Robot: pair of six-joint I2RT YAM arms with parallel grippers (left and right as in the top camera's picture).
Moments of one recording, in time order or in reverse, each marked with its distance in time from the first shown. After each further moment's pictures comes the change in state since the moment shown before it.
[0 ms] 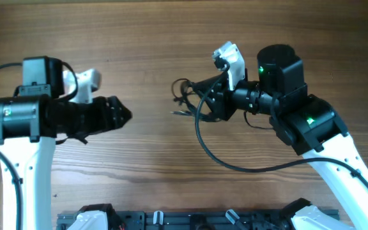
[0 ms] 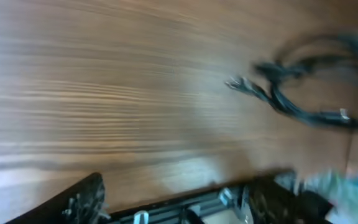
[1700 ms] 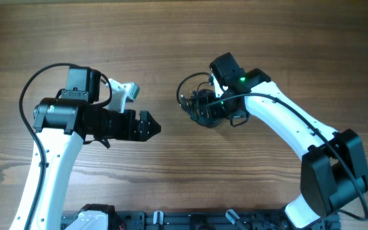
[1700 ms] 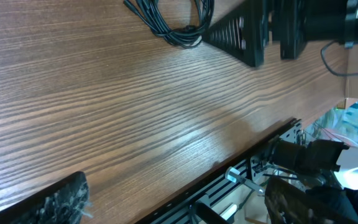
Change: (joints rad) left arm -0.136 0.006 -0.263 0.214 0.112 0.108; right arm 0.000 0.521 -0.001 -0.350 0.461 0.151
